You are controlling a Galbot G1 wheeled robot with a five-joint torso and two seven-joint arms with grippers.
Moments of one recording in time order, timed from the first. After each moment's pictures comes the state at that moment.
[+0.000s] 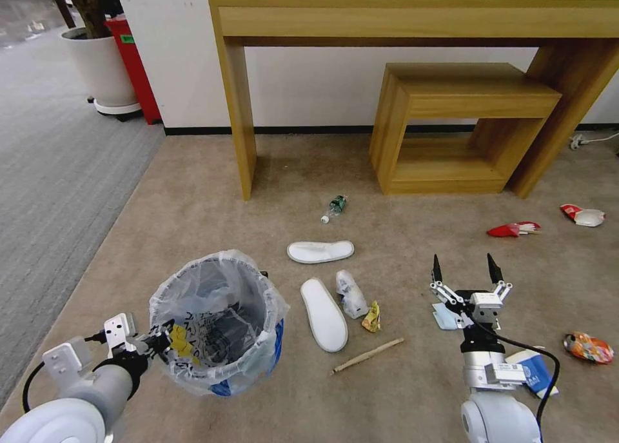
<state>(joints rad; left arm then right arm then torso) 1.68 -1.28 -0.84 -2.39 -1.07 0.74 -0.49 -1.53 1.42 0.64 1.94 0.02 0.40 0.08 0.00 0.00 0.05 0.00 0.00</state>
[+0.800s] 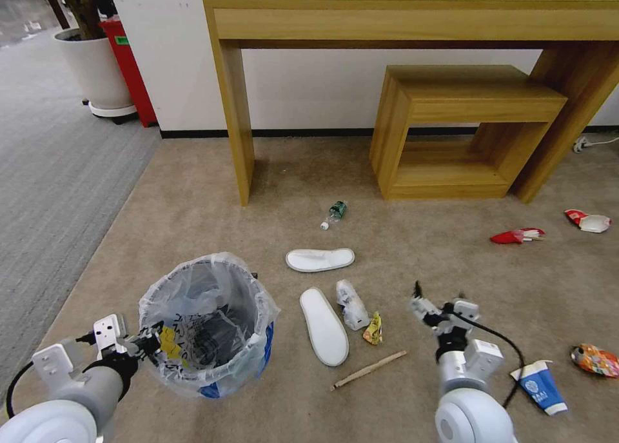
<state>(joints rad) 1.71 -1.25 -0.87 -2.39 -1.05 0.74 -0.49 -1.52 1.32 0.37 2.11 0.61 -0.32 0.56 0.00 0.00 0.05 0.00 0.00</state>
